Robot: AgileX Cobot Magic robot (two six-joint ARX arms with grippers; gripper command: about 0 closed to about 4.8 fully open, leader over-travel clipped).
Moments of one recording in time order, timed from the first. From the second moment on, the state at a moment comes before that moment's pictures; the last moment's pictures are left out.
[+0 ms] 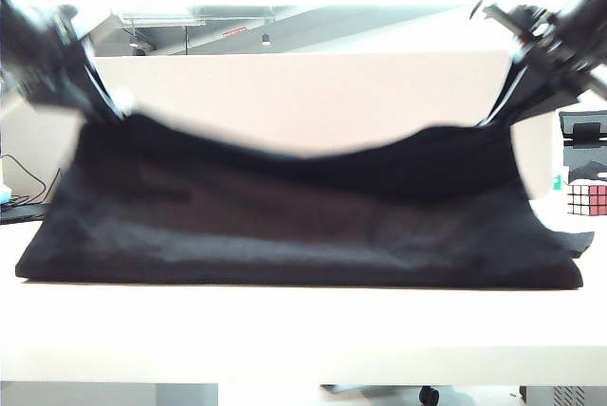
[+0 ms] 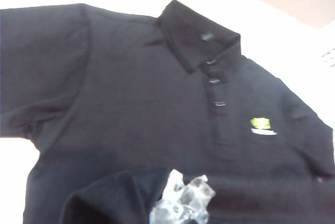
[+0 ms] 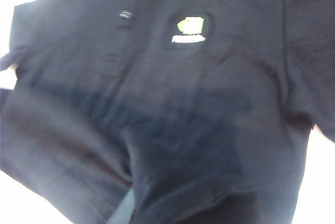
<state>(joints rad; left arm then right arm) -0.04 1.49 1.02 -0.07 0.42 -0.38 0.06 1.49 1.10 -0.38 -0.44 0.26</state>
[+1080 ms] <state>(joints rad) 0.13 2.18 1.59 -0.13 0.33 -0.24 -0.23 1.86 1.17 -0.14 -0.36 0.26</state>
